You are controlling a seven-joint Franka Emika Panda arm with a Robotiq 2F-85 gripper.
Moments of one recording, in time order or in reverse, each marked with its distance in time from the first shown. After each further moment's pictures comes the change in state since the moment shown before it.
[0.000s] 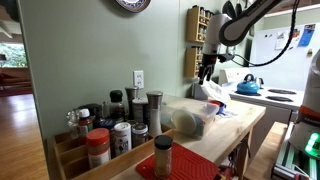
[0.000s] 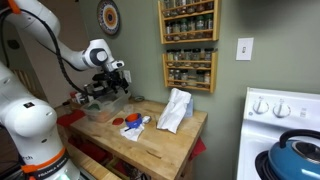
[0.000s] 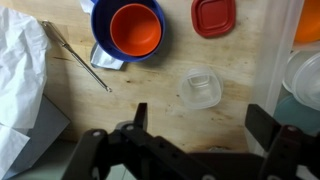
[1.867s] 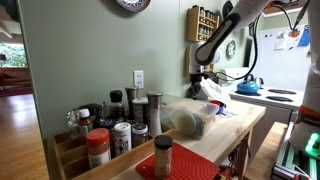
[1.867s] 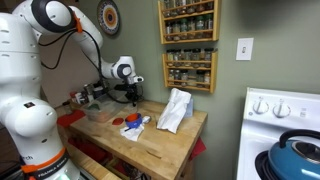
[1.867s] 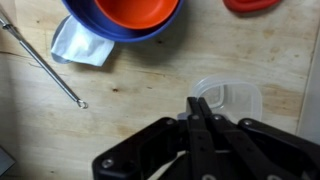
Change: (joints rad) arm 0.005 0.502 -0.118 0.307 0.074 0.015 -0.183
